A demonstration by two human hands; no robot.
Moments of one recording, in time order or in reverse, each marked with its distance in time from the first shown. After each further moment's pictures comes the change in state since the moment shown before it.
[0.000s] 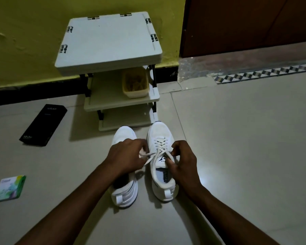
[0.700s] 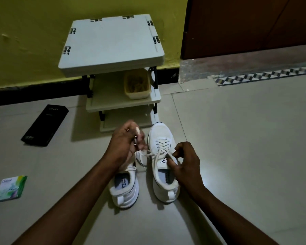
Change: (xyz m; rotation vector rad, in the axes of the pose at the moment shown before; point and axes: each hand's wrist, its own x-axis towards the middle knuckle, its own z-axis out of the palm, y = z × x) left_hand 0.005 0.001 -0.010 -1.566 0.142 -0.014; right_hand 0.001 0.005 -0.003 0.074 0.016 0.011
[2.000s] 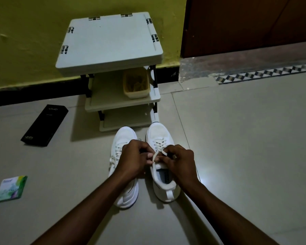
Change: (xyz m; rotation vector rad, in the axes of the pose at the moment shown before) left_hand -0.015 -0.032 0.016 0.711 0.101 -0.133; right_hand 0.013 -0.023 0.009 -0.035 -0.053 0.090
